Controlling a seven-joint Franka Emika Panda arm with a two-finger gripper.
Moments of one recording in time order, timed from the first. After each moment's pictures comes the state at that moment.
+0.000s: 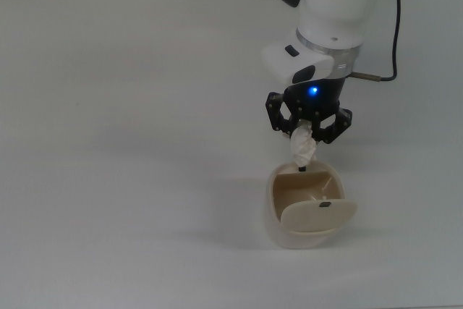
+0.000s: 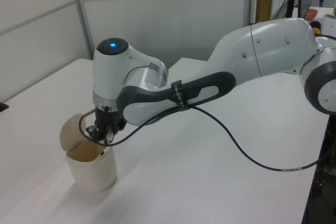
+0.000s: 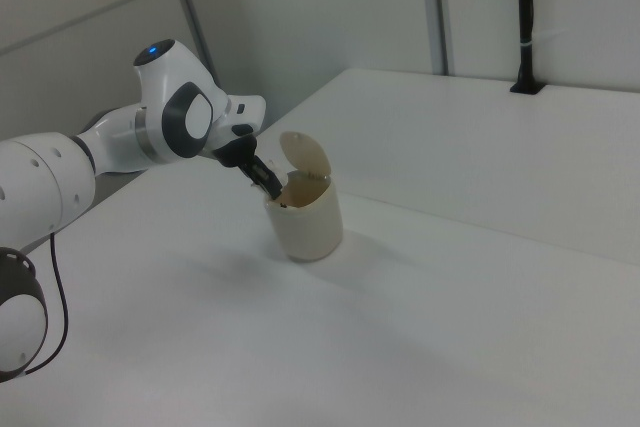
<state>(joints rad) 0.24 0.49 0.08 -1.36 -0.25 2.17 0.73</state>
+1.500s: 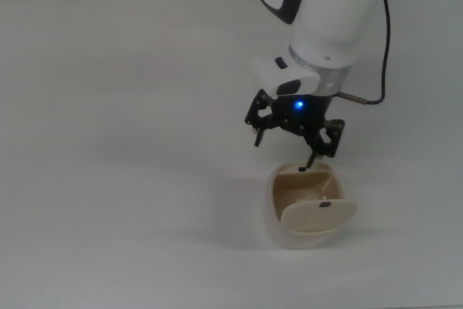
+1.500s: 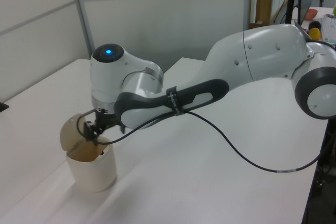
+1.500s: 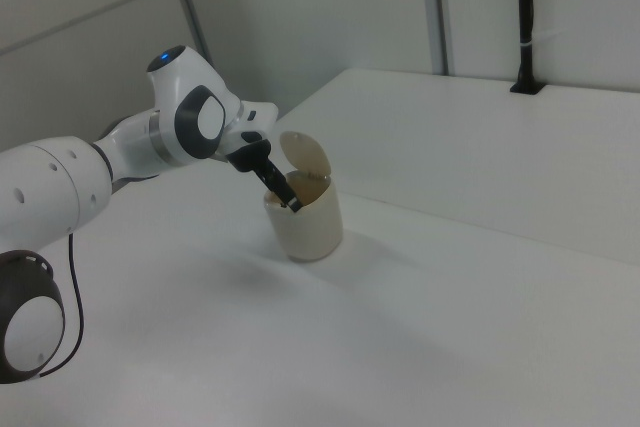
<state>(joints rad) 0.23 0.55 0.07 -1.30 -0.30 2.09 0.83</state>
